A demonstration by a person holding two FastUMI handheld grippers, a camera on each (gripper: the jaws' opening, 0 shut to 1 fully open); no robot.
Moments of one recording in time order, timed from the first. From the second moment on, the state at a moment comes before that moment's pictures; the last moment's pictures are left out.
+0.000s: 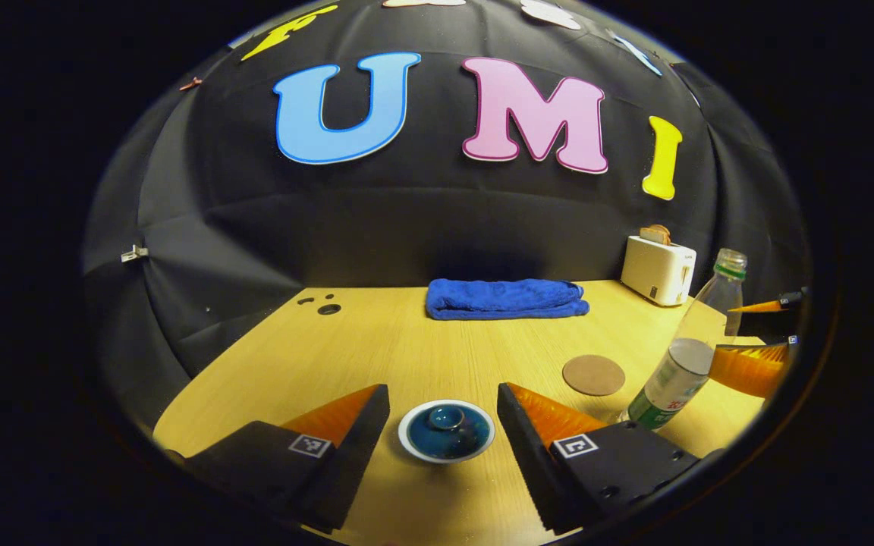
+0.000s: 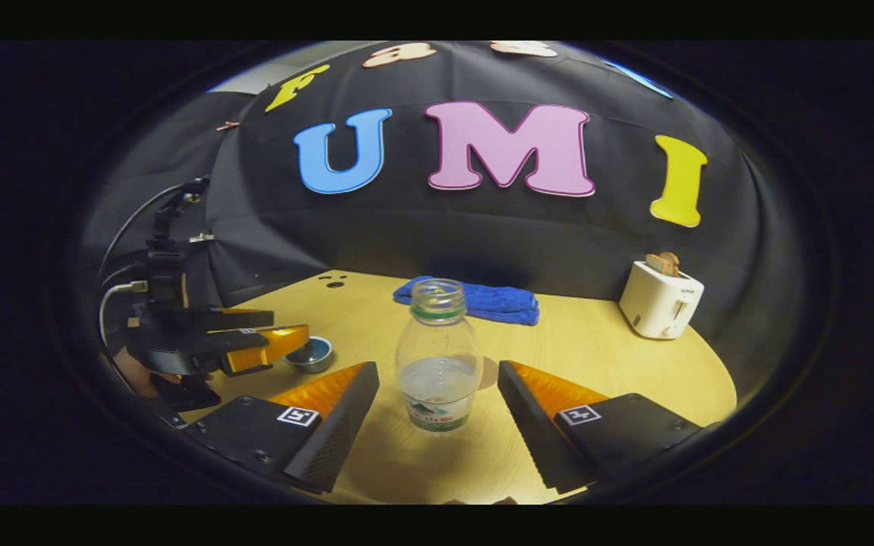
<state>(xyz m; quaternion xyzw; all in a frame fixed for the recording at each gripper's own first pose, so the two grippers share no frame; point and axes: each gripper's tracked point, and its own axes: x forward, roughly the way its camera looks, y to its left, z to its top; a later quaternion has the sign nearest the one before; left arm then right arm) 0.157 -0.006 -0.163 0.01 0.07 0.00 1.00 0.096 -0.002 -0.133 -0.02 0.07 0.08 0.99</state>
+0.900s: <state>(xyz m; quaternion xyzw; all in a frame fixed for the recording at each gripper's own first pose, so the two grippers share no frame) 0.186 -0.006 -0.194 0.03 0.09 -0.01 1.00 0.123 -0.003 -0.159 0.00 0.07 0.05 1.00</state>
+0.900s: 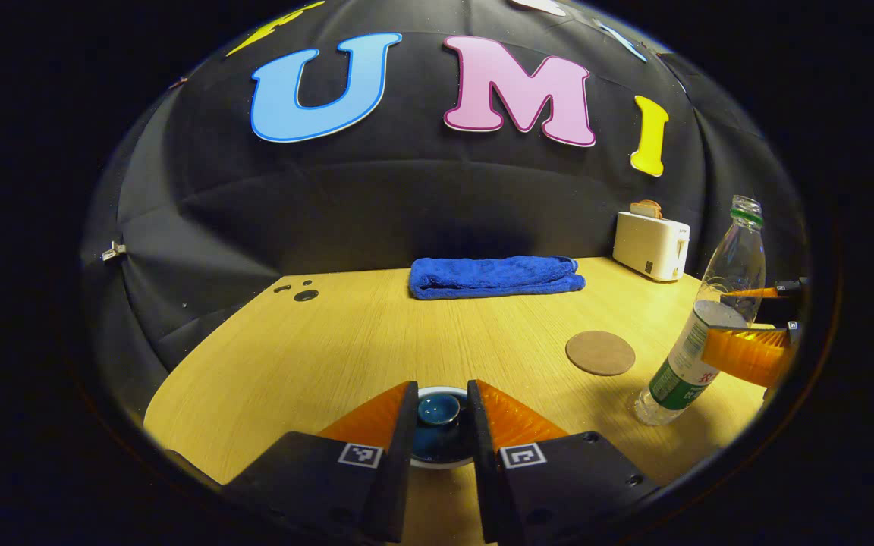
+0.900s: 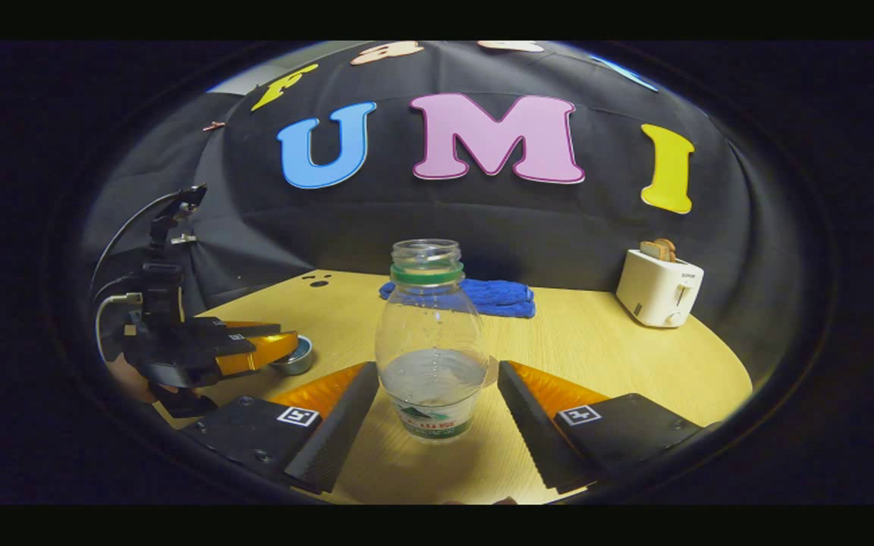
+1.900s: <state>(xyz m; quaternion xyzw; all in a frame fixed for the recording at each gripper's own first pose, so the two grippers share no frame) 0.162 0.019 -0.170 0.00 0.07 0.02 1.00 0.148 -0.001 -0.169 0.02 0.07 0.04 1.00</state>
